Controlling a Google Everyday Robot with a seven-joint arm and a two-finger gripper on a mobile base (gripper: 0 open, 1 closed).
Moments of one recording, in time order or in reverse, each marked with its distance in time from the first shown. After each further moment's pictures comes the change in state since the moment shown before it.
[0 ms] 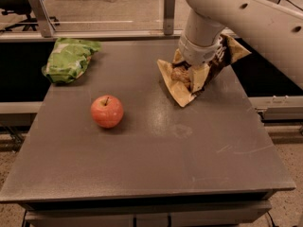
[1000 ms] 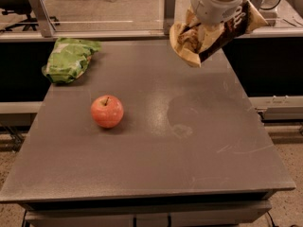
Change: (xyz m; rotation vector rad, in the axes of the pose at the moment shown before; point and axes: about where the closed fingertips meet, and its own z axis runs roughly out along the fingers) arm 0.015 -0.022 -0.119 0.182 0.091 -0.038
